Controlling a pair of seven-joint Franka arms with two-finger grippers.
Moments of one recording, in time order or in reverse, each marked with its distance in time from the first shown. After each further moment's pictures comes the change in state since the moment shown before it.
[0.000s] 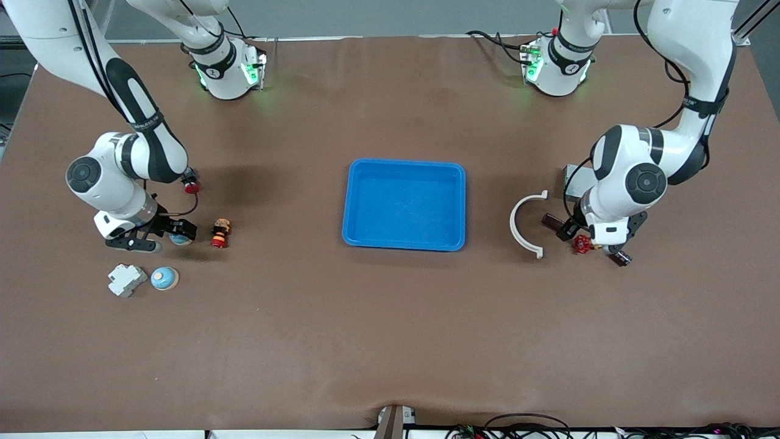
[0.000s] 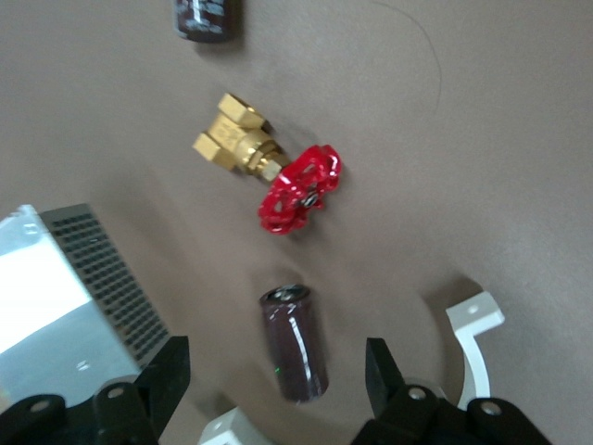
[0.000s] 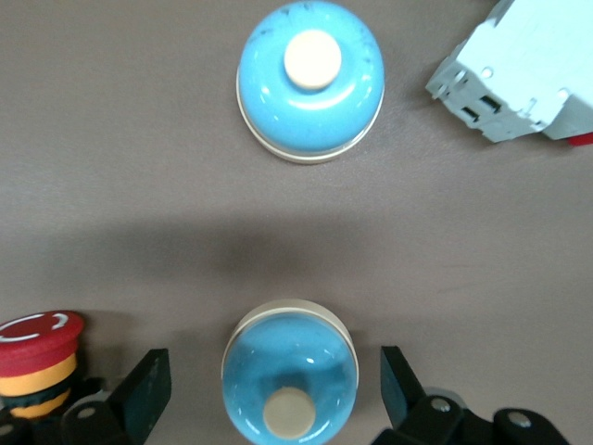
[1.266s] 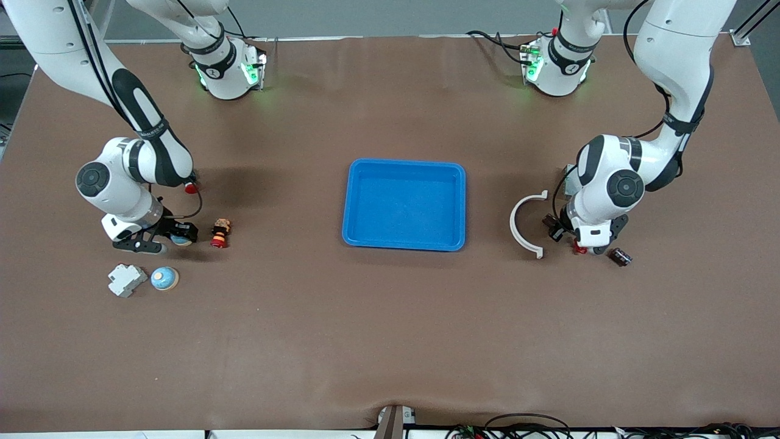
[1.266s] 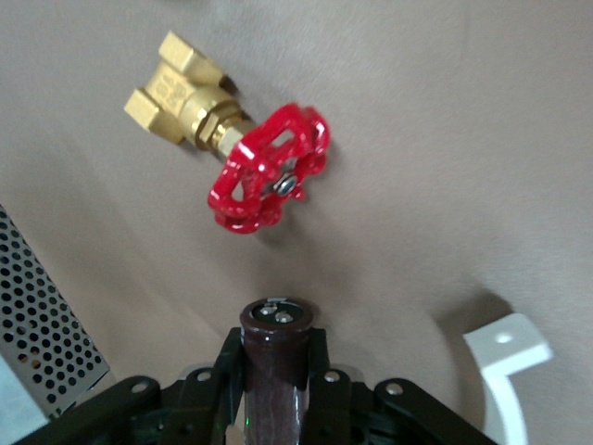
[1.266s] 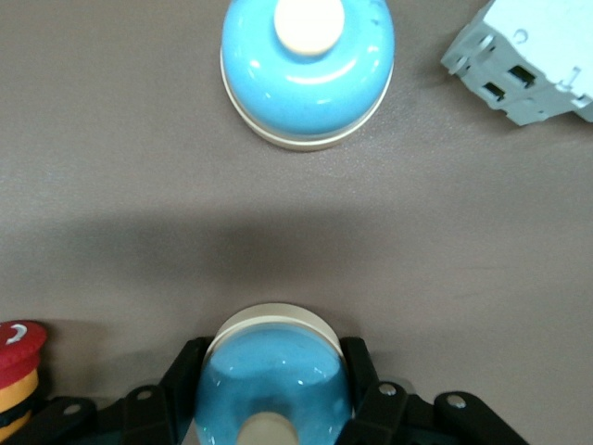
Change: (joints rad) left arm -0.005 0.060 -0.004 -0.037 -0.001 0.126 -0.027; right arm -0.001 0.039 0.000 0.005 0.000 0.023 0.002
